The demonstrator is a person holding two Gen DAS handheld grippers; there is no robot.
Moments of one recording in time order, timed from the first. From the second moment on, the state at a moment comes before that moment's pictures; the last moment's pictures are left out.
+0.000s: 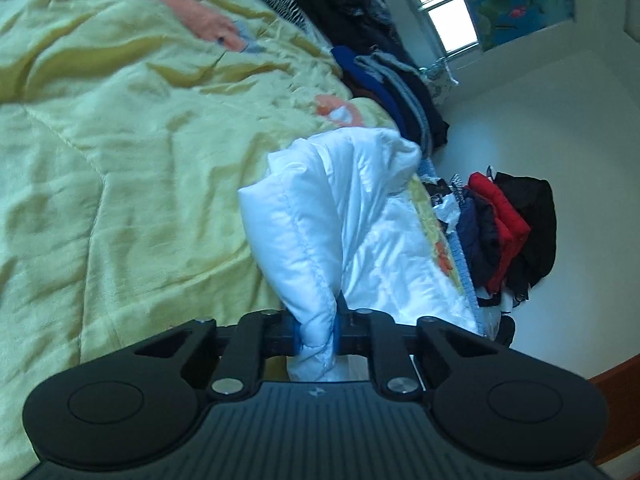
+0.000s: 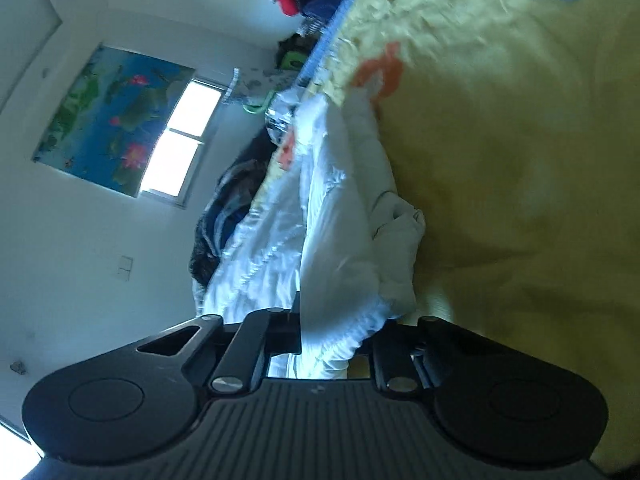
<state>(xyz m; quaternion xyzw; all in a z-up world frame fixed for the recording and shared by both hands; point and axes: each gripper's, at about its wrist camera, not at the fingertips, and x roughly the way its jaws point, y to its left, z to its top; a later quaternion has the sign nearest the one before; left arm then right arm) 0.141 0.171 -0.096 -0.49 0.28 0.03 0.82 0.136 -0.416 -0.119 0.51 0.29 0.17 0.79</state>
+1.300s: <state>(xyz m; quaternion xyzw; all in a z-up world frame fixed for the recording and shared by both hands) 0.066 -0.074 -0.031 0.01 0.27 -0.17 0.95 0.205 -0.300 0.023 0.36 0.36 0.37 0.78</state>
